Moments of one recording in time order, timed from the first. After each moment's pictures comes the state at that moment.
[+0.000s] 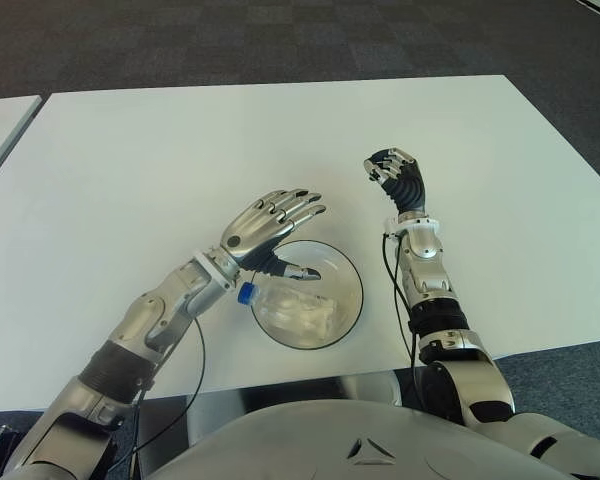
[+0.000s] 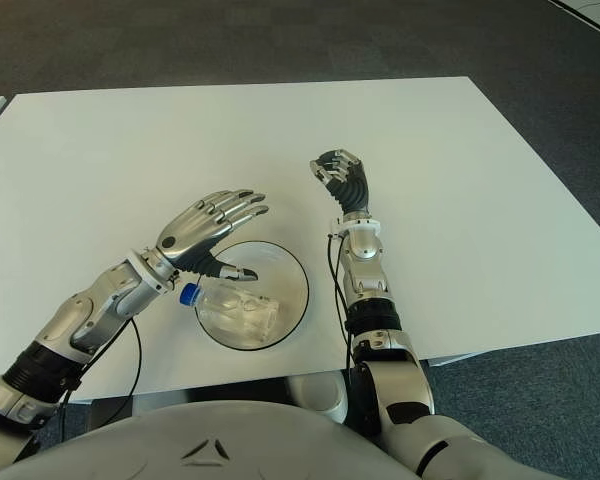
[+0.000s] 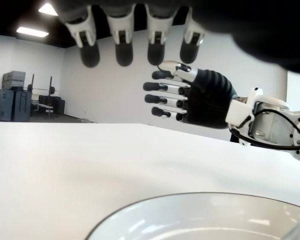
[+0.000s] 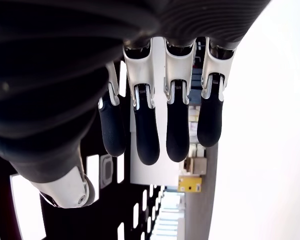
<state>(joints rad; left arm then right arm) -0.06 0.54 -0.37 -0.09 0.88 -0.40 0.11 -0.38 -0.04 -0.08 0.53 -0.02 -0.30 -0.05</state>
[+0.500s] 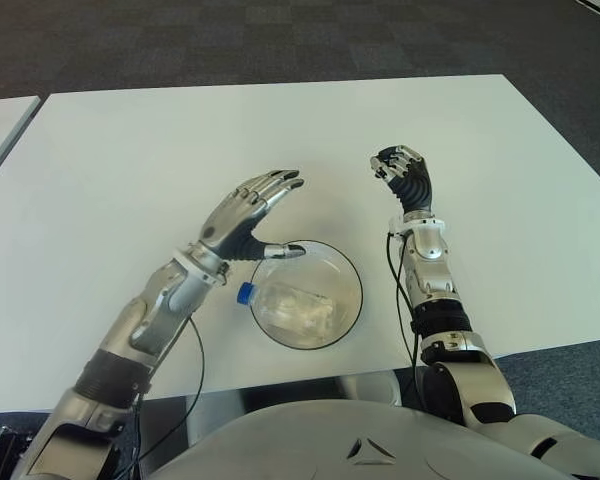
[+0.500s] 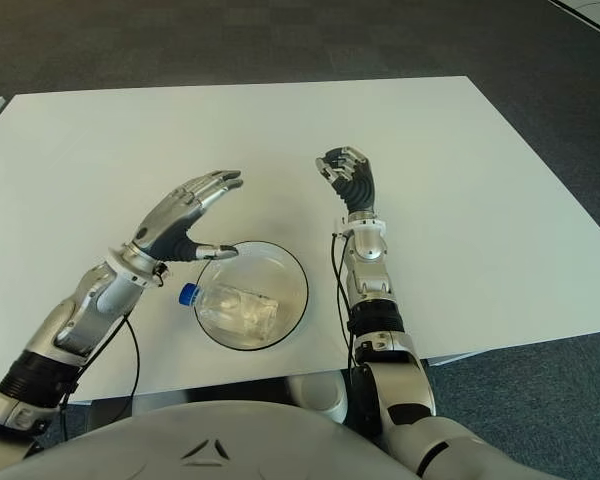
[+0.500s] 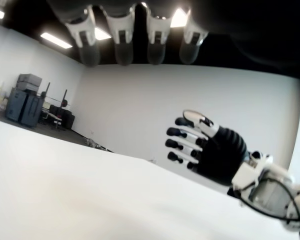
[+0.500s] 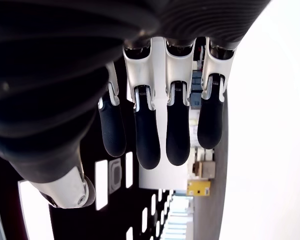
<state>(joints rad) 0.00 0.50 -0.24 -0.09 0.57 -0.44 0.10 -0.37 -0.05 -0.10 0.51 -0.01 -0.33 -0.04</state>
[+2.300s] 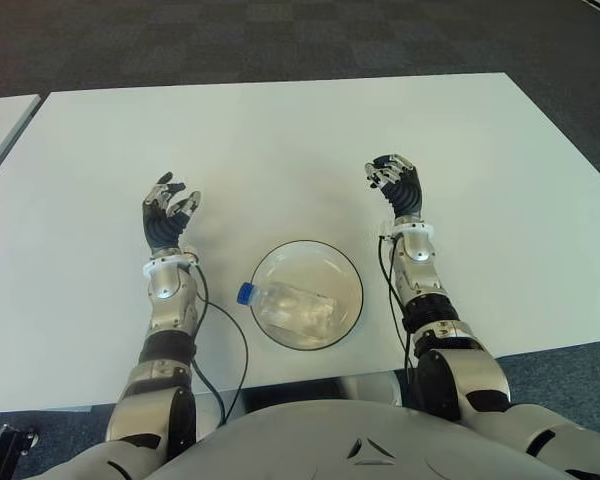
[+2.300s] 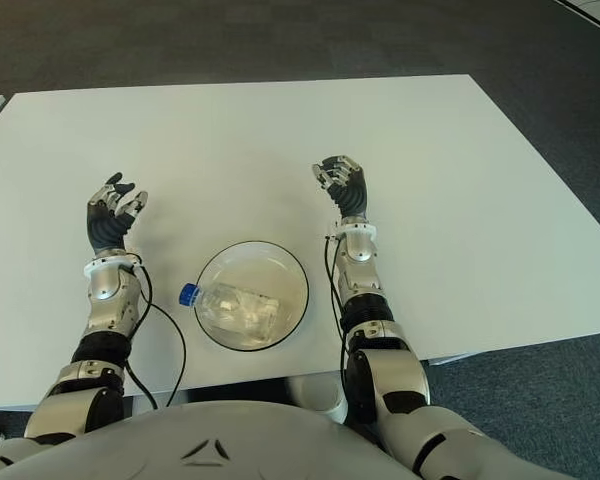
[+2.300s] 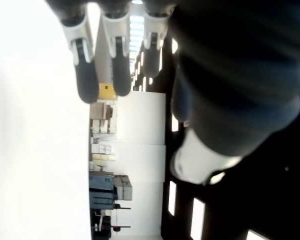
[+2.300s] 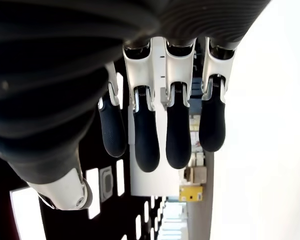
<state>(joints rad) -0.18 0.11 0.25 0.68 -0.17 -0.55 0.13 -0.44 -0.01 -0.12 0.80 0.02 -0.49 -0.07</state>
